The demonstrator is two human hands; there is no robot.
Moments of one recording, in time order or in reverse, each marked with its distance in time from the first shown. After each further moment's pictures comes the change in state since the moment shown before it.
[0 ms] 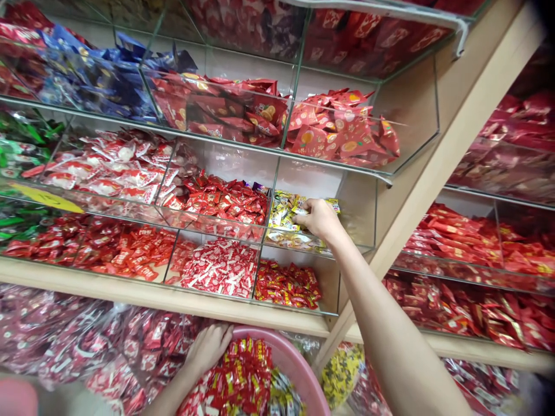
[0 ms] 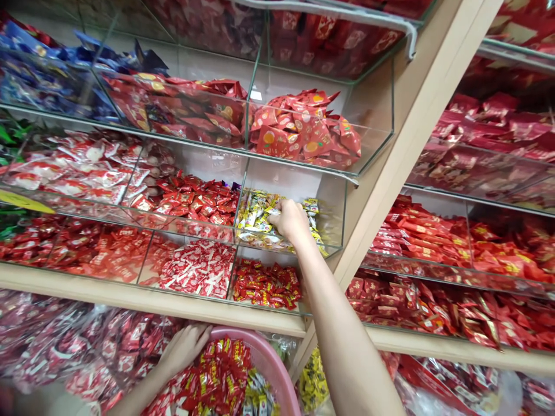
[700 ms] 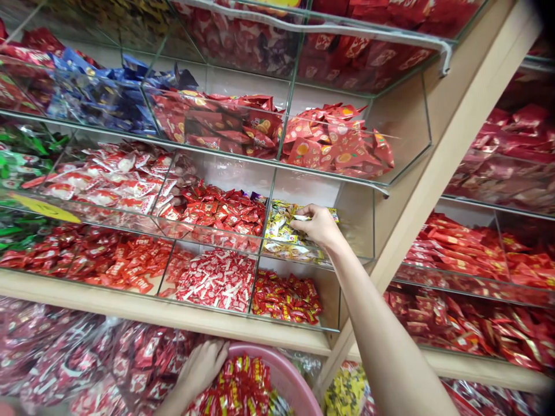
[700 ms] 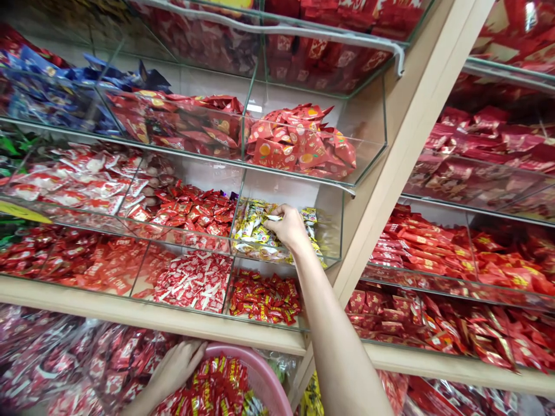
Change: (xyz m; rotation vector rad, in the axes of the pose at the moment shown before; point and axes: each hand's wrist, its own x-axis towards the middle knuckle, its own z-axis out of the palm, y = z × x) left_hand 0.000 -0.004 0.006 -0.055 0.031 0.012; right_hand 0.010 0.010 0.008 0.483 0.023 0.014
